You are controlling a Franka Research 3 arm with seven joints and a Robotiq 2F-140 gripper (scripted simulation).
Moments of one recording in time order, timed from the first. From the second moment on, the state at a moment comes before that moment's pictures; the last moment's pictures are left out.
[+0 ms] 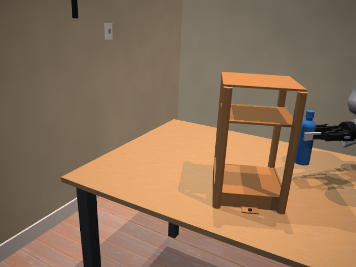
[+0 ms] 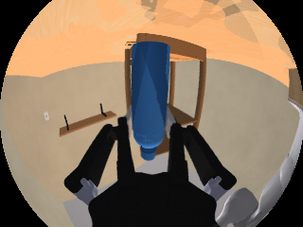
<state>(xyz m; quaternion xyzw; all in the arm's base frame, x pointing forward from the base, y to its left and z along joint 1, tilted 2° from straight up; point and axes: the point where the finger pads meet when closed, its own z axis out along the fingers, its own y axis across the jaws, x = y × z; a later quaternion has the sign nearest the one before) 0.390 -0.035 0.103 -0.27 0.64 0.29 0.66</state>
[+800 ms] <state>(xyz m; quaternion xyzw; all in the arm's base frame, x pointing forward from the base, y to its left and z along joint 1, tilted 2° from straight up) 0.364 0.019 0.102 -0.27 0.64 0.29 0.66</state>
